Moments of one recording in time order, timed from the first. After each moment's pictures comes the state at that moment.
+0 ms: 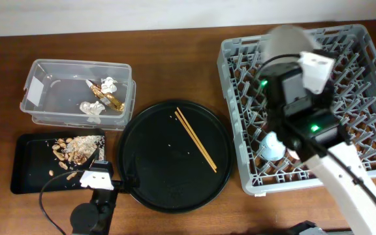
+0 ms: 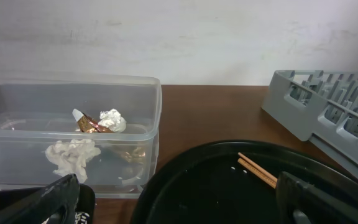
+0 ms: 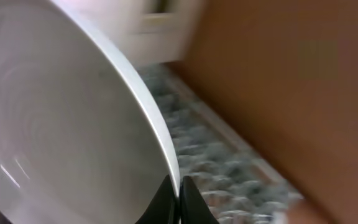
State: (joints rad) left arm -0.14 0.01 0.01 -0.08 0.02 -0.09; right arm 0.31 1.30 1.29 -0.76 1.09 0.35
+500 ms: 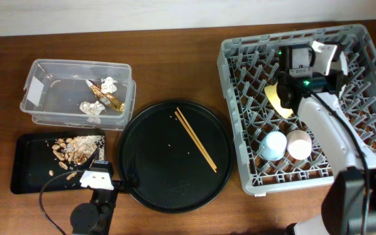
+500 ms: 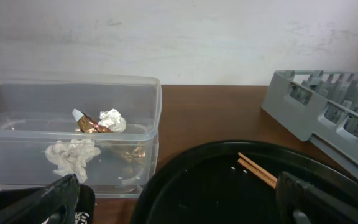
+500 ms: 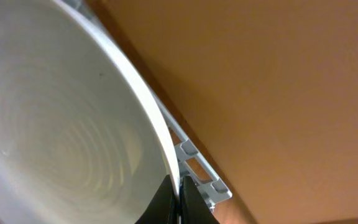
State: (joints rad) left arm -0.14 0.01 0.01 -0.08 0.02 -0.09; right arm 0.07 1.69 1.29 -0.55 1.19 0.07
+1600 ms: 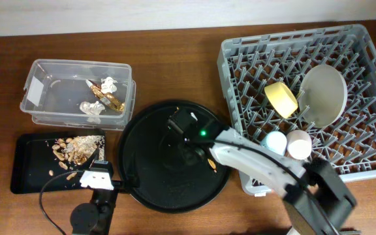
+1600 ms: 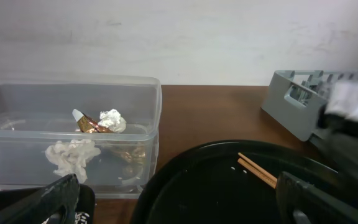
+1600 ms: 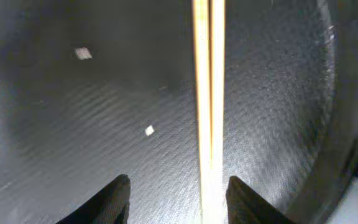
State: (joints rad) left arm -0.14 0.01 0.01 -0.08 0.02 -0.09; right arm 0.77 1.80 1.23 -0.77 0.11 0.32
